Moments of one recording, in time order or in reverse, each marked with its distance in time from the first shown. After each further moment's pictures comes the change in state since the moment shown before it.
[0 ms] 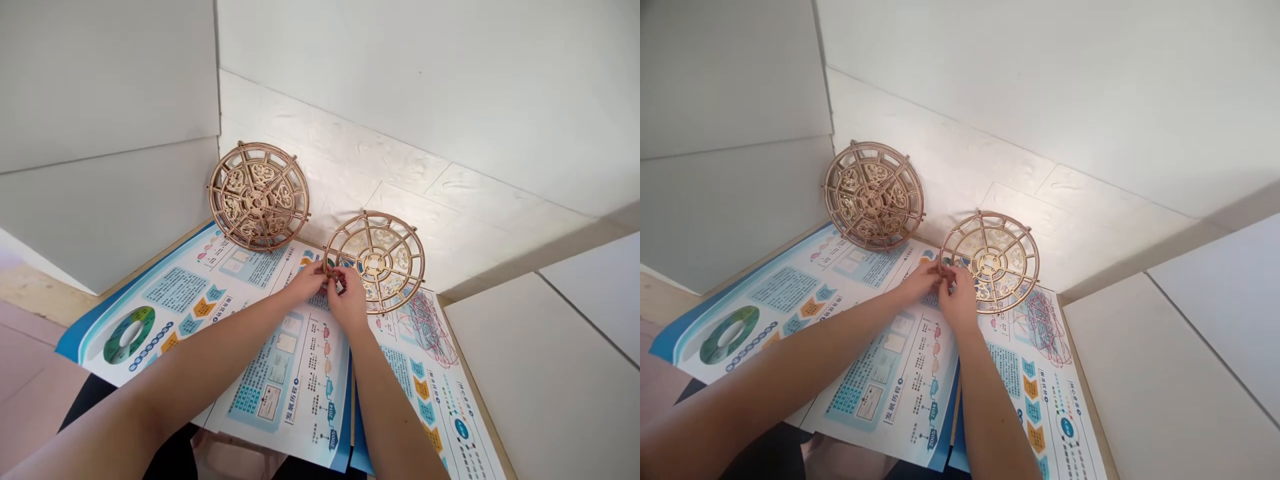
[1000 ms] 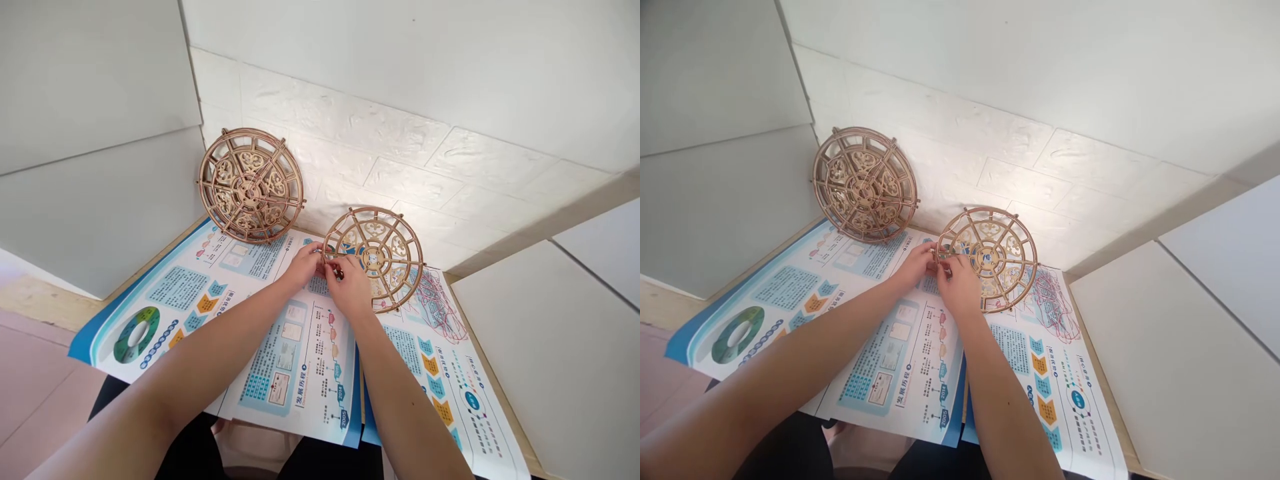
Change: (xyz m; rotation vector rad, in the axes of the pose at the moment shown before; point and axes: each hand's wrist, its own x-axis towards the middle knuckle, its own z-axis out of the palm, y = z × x) left_hand 0.001 0.007 -0.008 0.022 0.086 0.006; right_hand -0.005 -0.011 0.001 -0.228 -0.050 0.071
